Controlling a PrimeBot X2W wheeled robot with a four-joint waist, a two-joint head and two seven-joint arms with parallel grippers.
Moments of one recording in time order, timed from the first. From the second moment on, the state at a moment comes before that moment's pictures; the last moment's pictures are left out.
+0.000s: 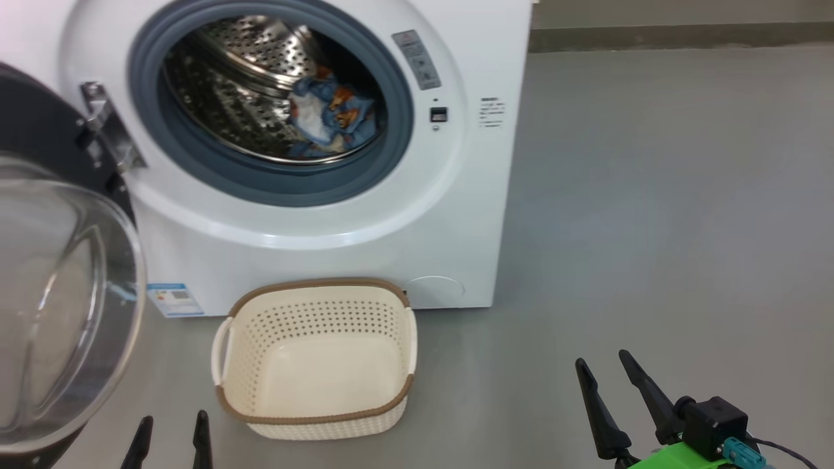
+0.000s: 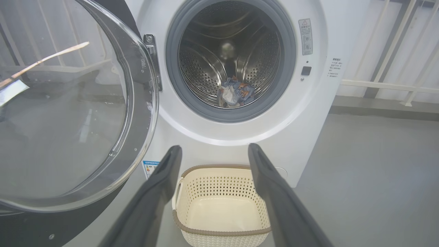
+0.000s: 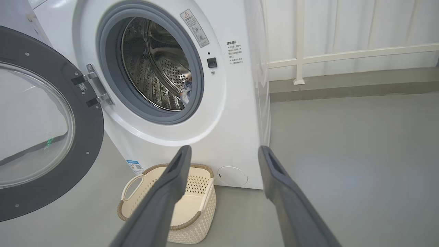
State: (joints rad) left arm 0.22 0.05 0.04 -0.04 -0.18 0.07 -0.26; right arm 0.00 -0.05 0.09 0.21 0.25 0.13 -0.26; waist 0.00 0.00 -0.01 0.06
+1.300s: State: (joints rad) left arm 0.22 0.05 0.10 -0.05 -0.20 0.13 -0.26; right arm 0.00 -0.05 0.09 0.20 0.25 0.13 -0.26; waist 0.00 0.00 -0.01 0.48
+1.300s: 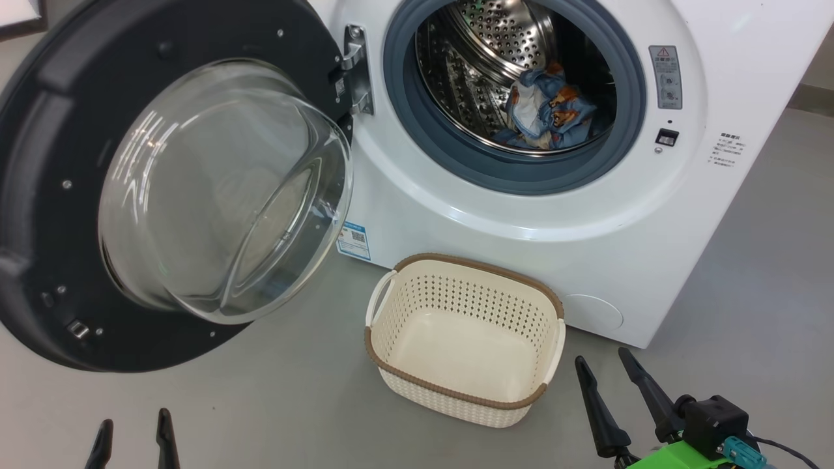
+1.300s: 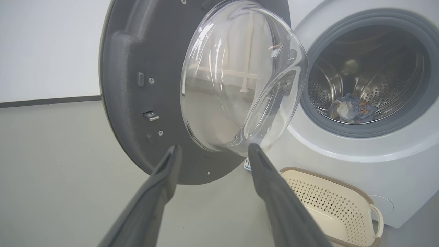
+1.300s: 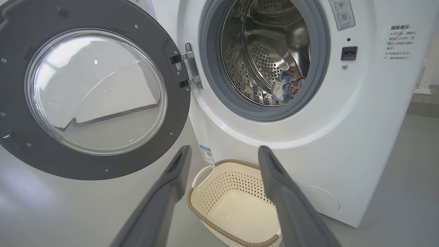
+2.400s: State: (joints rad) left arm 0.22 0.05 0.10 -0.02 -0.23 0.13 -0.26; right arm 0.00 -0.05 0.11 0.21 0.25 0.13 -0.26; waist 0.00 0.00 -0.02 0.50
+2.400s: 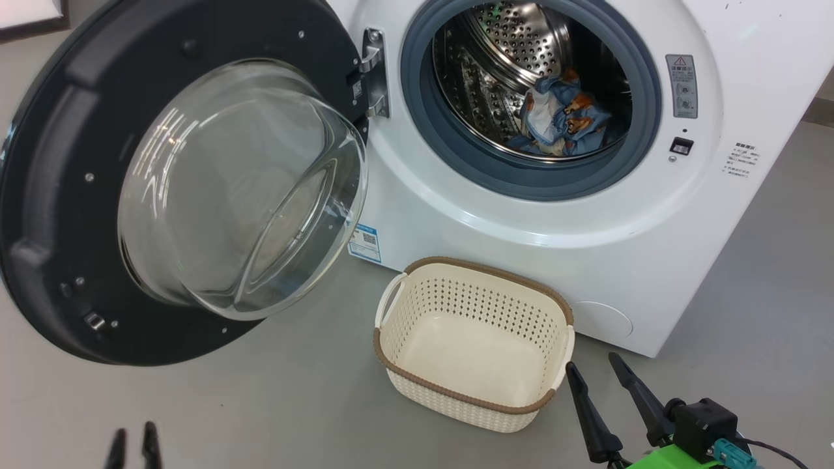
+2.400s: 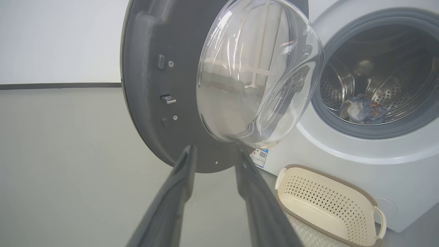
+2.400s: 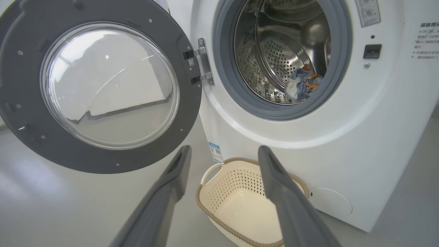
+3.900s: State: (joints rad) left arm -0.20 0.19 0.52 0.22 -0.76 -0.12 -0.19; right arm 0.00 -0.06 0.13 0.22 0.24 0.13 -0.26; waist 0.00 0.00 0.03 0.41
